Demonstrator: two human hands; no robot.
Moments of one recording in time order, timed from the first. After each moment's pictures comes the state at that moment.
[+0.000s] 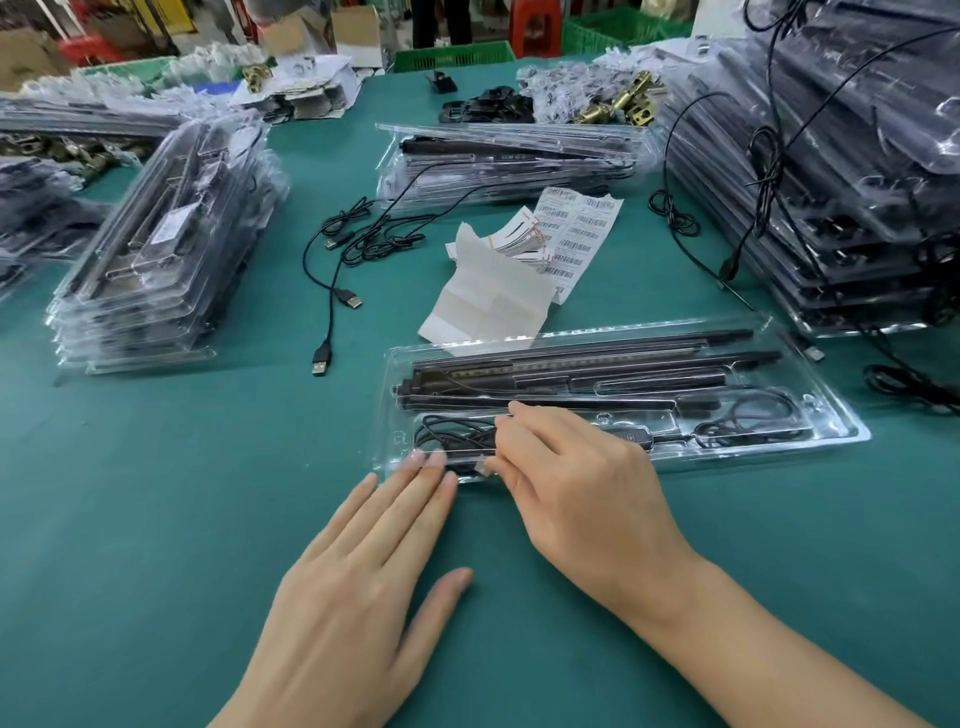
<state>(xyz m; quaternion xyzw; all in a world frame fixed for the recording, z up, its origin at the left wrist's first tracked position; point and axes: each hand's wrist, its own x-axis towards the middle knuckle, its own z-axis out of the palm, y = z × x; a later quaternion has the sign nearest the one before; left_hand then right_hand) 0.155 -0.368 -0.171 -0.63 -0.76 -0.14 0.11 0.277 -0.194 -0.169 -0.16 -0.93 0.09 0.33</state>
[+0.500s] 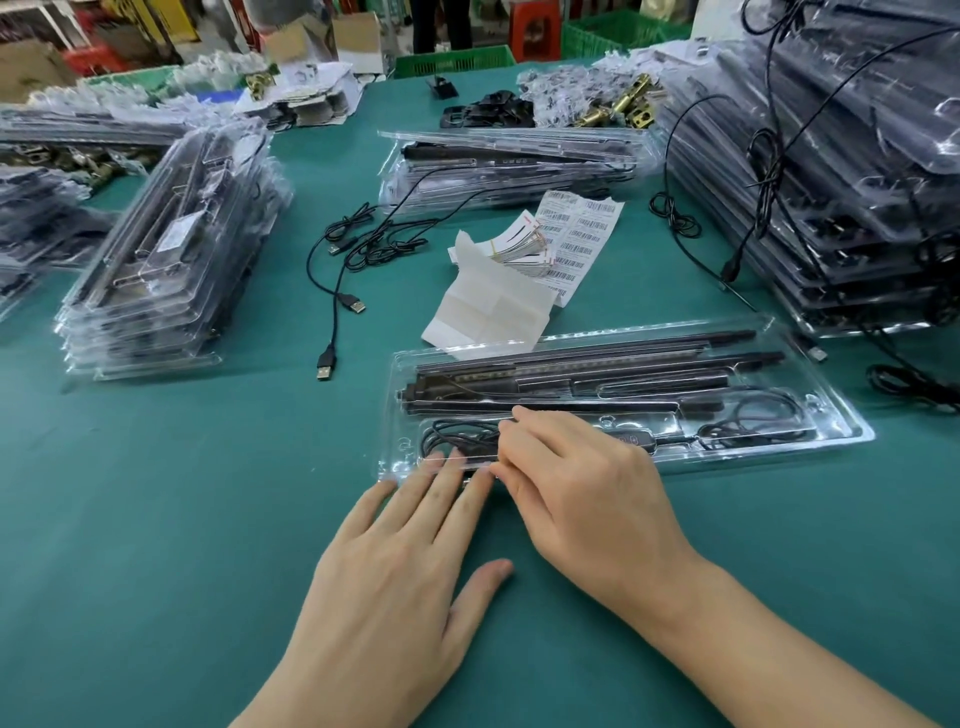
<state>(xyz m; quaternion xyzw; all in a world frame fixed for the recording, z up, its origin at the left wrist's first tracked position) 0.166 -0.347 -0.153 -0.62 -0.78 -0.04 0.09 0.279 -0.195 -0.167 -0.17 -0.93 0.11 0.31</state>
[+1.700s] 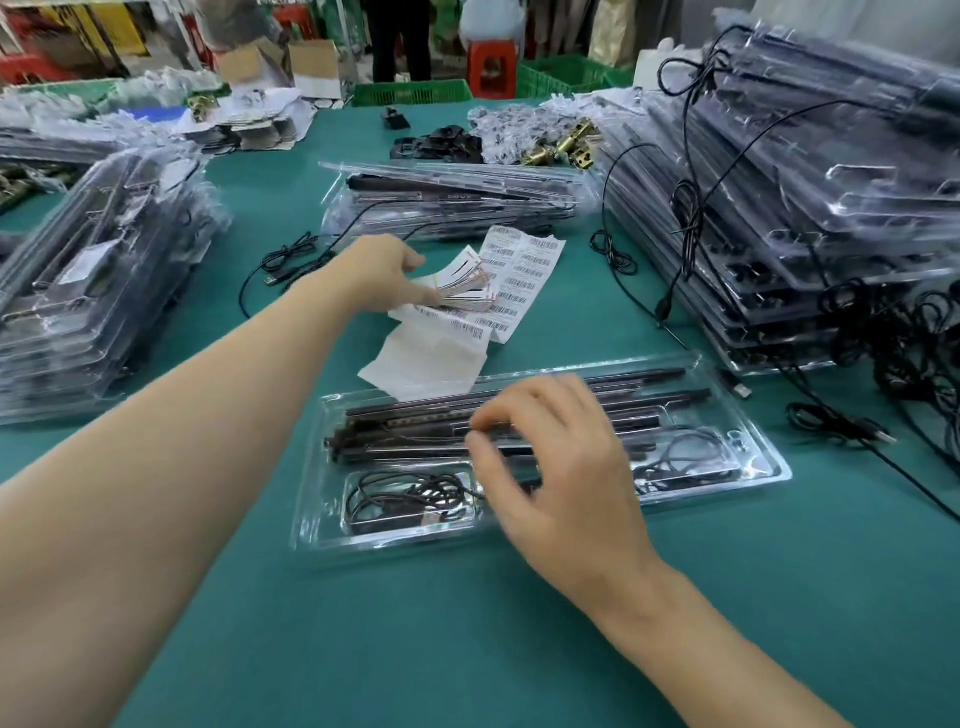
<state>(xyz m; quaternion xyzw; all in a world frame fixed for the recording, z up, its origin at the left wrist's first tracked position) -0.003 -0.094 -0.101 -0.50 -0.85 -0.08 -0.13 0.278 -0.158 -0.150 -0.22 -0.86 0.21 0.41</state>
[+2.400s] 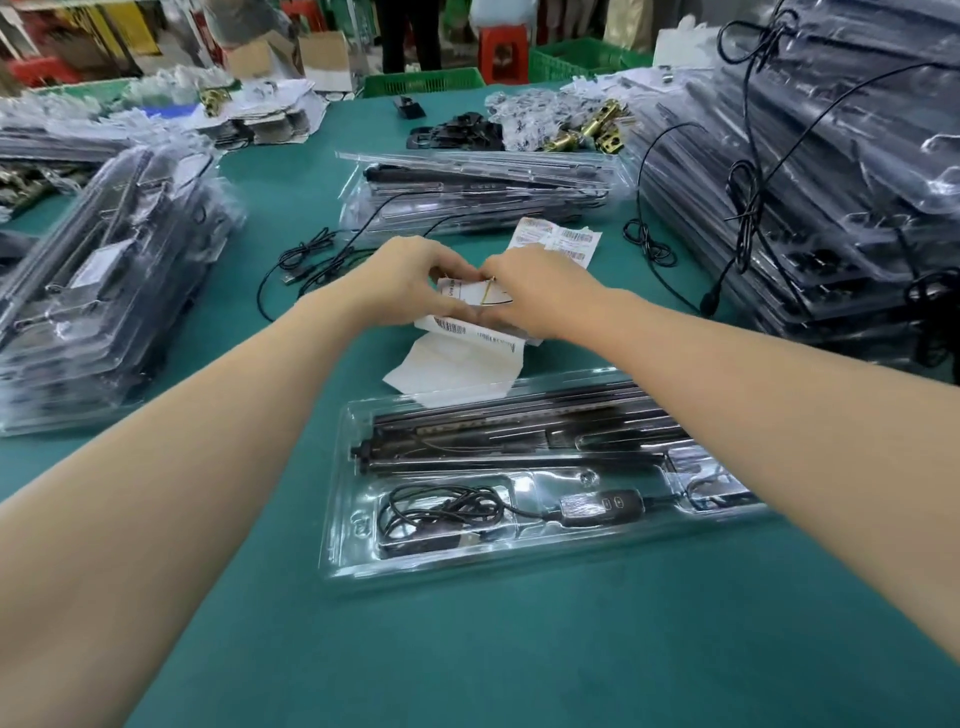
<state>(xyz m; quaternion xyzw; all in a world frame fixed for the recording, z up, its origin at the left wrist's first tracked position) -0.020 -0.096 -0.125 -0.61 -0.76 -0.18 -0.12 0.142 0.004 -0.131 -0.25 -0.97 0.02 0.03</state>
